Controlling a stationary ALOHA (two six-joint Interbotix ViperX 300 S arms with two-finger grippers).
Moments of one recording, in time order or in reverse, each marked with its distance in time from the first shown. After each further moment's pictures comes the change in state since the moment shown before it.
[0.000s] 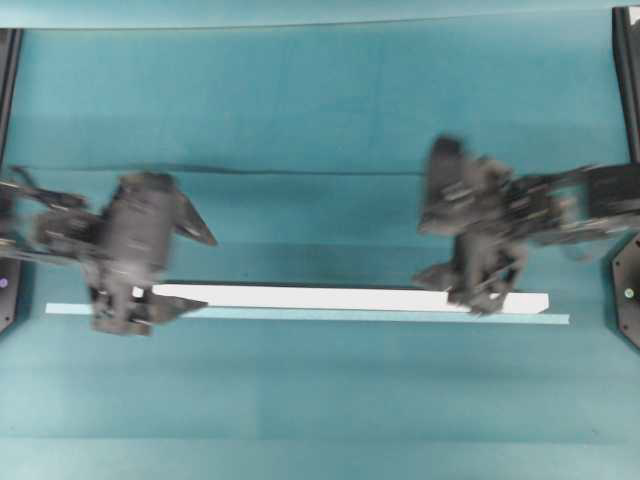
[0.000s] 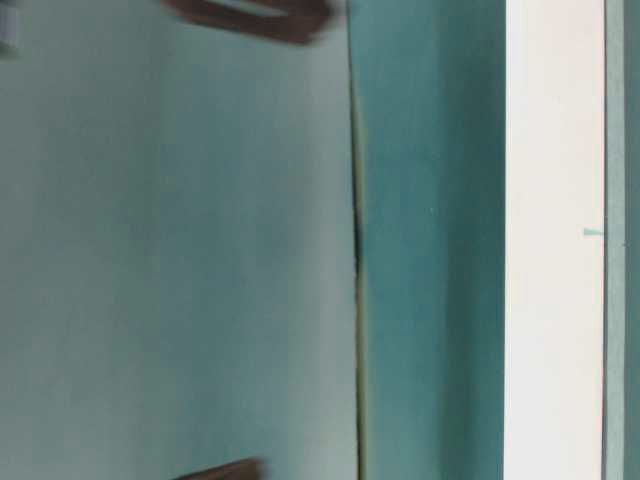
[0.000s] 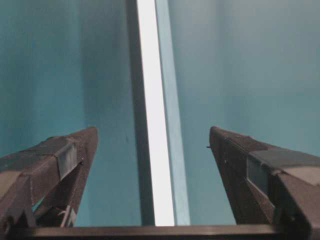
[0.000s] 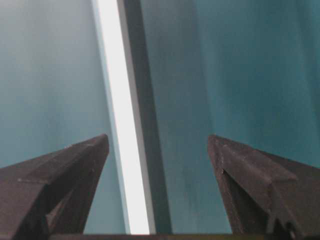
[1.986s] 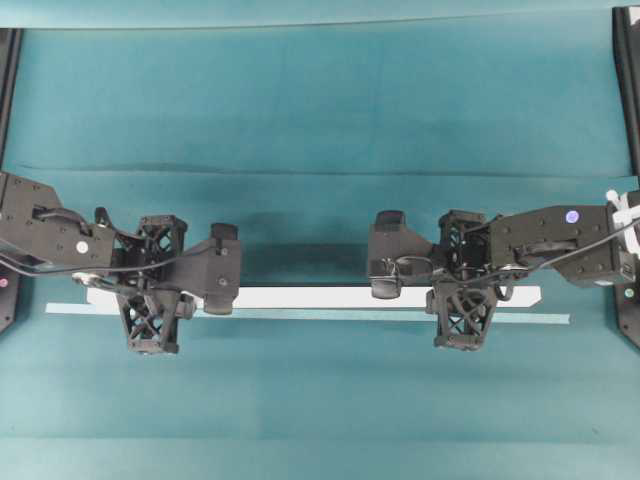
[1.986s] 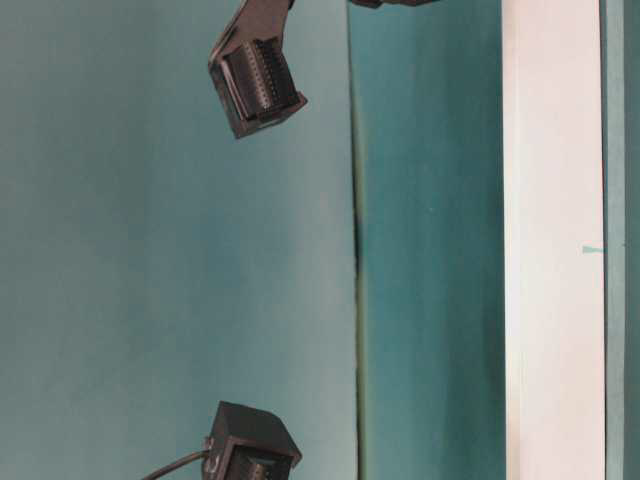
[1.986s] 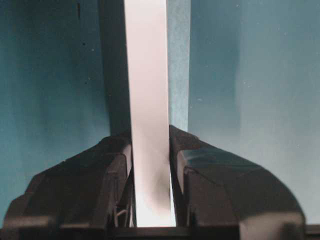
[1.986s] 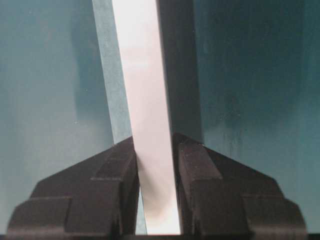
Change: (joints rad) left arm -0.015 0.453 0.012 0.003 0.061 -0.101; right arm 0.072 0.436 -0.026 0.008 0.153 -0.012
